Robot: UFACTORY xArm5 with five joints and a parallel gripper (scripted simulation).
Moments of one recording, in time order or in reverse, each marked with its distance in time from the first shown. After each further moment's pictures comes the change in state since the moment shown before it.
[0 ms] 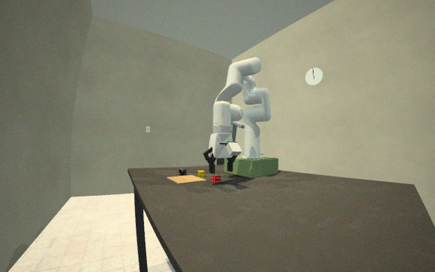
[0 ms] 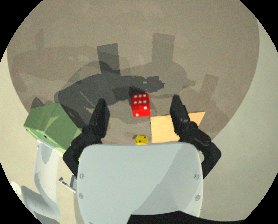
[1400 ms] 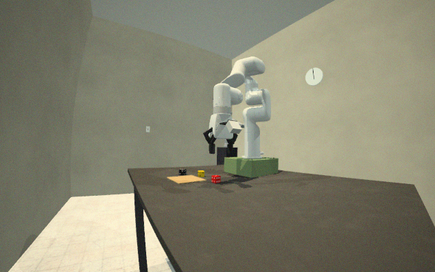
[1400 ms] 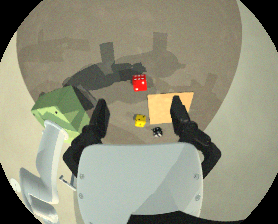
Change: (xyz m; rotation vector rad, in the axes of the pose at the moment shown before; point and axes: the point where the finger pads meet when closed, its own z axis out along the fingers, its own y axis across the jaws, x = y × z) arm 0.001 0.002 -0.079 -0.004 0.002 0.000
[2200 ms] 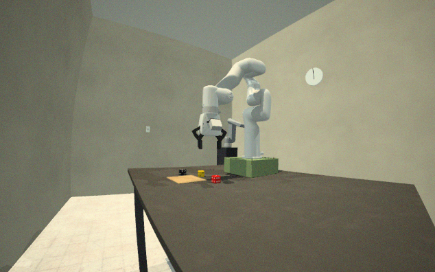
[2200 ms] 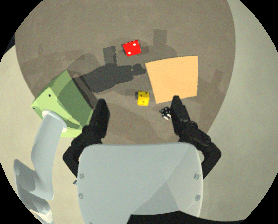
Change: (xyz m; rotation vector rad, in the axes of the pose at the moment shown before) arm -0.086 0.004 -0.017 0.005 -0.002 0.165
